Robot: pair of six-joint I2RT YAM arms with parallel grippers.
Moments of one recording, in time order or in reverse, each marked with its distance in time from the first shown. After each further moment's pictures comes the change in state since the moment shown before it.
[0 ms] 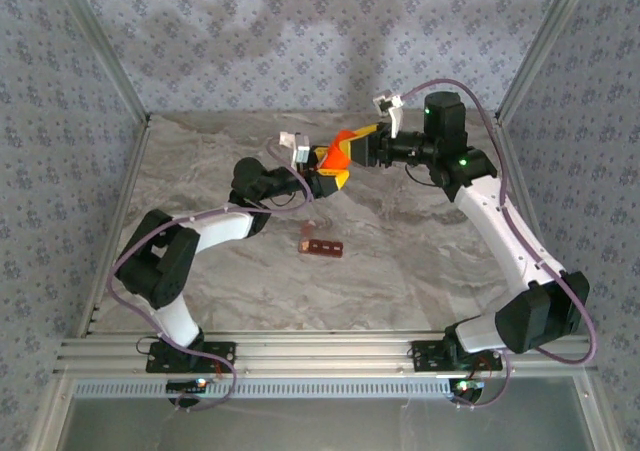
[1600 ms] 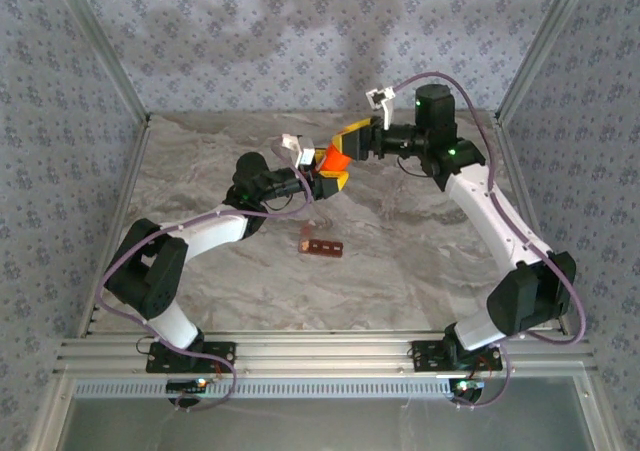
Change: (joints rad) left arm -0.012 -0.083 -0.010 -0.280 -0.069 0.194; right arm 0.001 0.092 0.049 0.038 -0.053 0.058
